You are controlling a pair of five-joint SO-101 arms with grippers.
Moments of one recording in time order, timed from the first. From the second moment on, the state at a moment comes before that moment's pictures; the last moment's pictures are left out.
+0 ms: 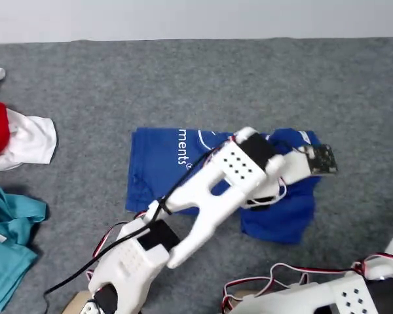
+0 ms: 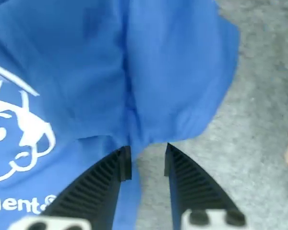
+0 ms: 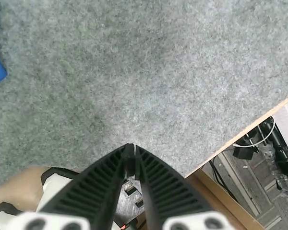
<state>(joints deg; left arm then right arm) 47.0 34.8 -34.5 97.9 -23.7 72.0 -69.3 55.6 92.0 41.8</state>
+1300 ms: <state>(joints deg) 55.4 60.2 -59.3 98.8 -29.8 72.0 -69.3 55.6 92.0 41.8</state>
